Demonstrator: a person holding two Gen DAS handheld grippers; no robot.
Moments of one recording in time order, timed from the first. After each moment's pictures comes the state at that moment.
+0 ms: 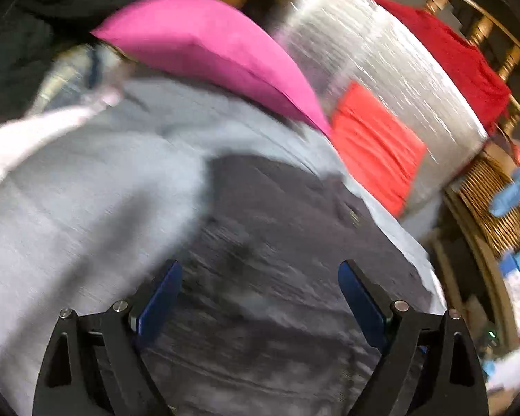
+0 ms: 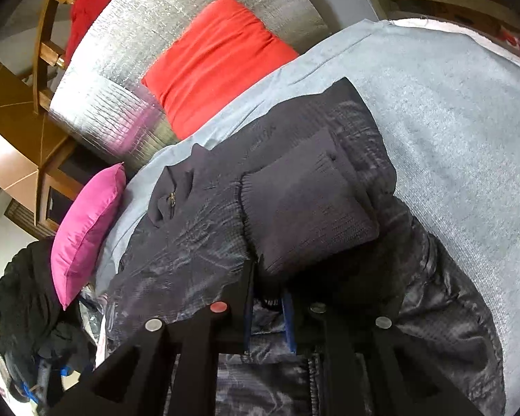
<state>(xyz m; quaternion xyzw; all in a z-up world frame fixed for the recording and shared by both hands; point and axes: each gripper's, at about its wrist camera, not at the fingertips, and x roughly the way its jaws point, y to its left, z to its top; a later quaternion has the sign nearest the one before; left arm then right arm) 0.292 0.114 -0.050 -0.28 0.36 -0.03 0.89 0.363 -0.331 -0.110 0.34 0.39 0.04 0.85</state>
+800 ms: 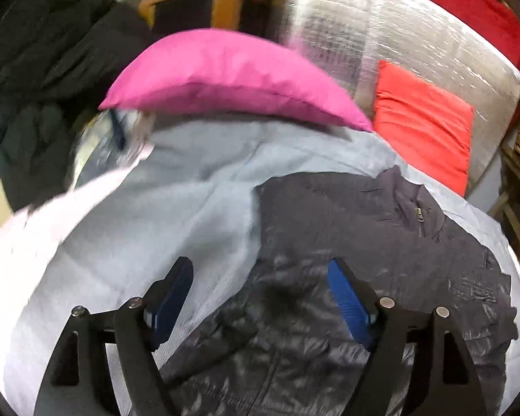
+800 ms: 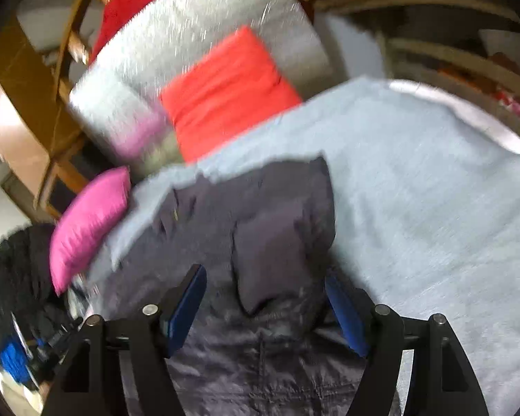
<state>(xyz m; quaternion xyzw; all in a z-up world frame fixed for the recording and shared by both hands) 0.324 0.092 -0.029 -0.10 0.36 0.10 0.92 0.317 -0.370 -0.035 0.29 0.33 0.04 0.90</state>
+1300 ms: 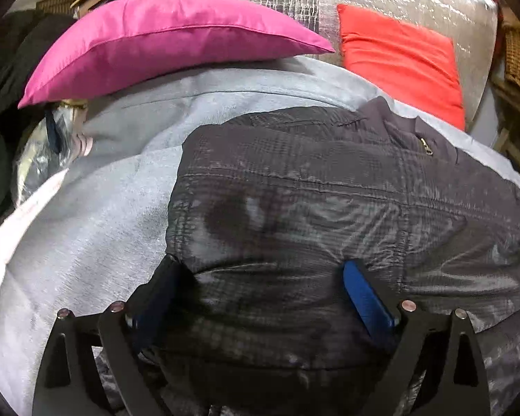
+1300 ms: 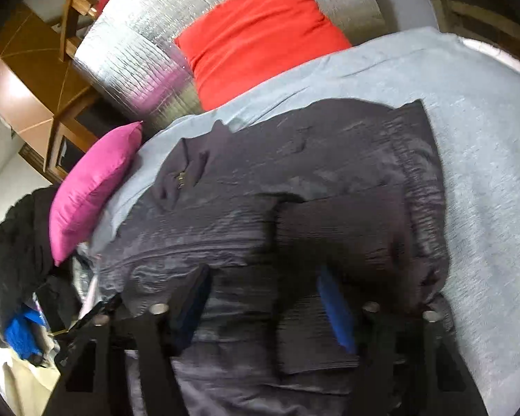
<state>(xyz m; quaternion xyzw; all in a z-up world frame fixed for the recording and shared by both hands) 0.372 0.049 -0.109 -0.03 0.40 0.06 0.92 0.410 -0.329 -0.110 0.24 0.41 0.12 0.87</state>
